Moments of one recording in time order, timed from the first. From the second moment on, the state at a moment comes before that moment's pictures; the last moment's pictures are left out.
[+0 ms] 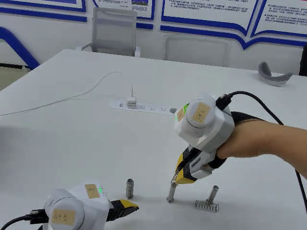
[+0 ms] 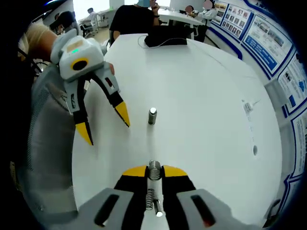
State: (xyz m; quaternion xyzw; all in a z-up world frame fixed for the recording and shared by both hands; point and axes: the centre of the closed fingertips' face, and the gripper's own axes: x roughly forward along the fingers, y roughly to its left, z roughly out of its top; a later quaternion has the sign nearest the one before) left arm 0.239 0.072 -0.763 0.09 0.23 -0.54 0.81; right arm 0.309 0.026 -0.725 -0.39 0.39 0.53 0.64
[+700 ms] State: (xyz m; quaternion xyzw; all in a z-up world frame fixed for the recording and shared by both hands) left arm 0.242 0.072 -0.766 0.09 0.24 -0.53 0.81; right arm 0.312 0.027 -0.739 -0.39 0.41 0.53 0.63
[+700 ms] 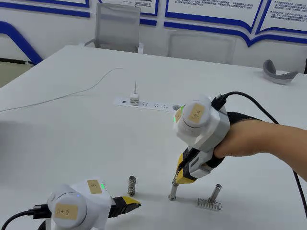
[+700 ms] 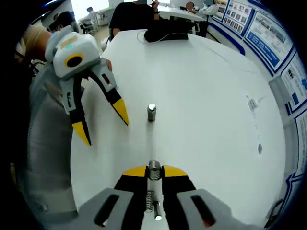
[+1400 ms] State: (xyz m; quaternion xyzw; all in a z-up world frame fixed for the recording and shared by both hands) left arm 0.242 0.071 -0.767 0.08 0.24 -0.53 0.81; right arm 0.311 0.028 -0.762 -0.39 0.44 0.53 0.61
